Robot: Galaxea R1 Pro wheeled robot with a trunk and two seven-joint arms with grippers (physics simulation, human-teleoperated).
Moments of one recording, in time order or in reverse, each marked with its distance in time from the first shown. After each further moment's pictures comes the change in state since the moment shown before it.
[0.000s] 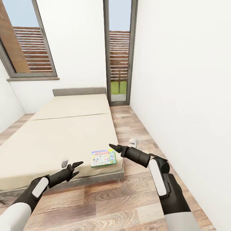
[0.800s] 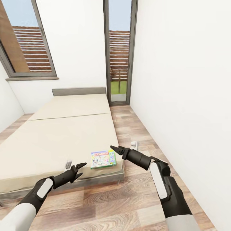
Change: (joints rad) left arm 0.001 -0.041 0.001 0.016 -0.004 -0.014 0.020; right arm 0.022 -0.012 -0.010 0.033 0.006 -0.077 0.055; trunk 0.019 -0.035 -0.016
